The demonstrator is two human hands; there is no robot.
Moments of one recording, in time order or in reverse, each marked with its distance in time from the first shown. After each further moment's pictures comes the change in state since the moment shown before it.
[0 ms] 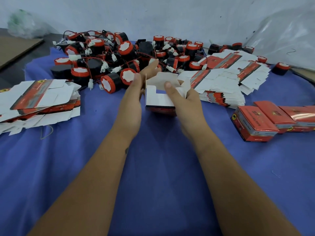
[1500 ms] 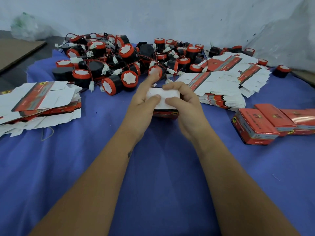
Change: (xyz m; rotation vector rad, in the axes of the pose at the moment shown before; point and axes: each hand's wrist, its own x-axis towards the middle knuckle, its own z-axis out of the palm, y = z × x) left_hand 0.001 -0.009 0.007 -0.014 0.055 -0.061; right_hand -0.003 -0.005 -0.005 0.197 -0.194 0.007
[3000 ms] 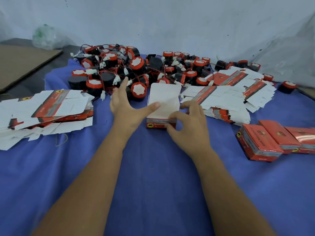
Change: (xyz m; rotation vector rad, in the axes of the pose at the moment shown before) left_hand 0.017 0.001 -0.047 0.641 0.333 -0.100; right_hand -0.010 0.013 -0.009 -1.325 0.101 -0.336
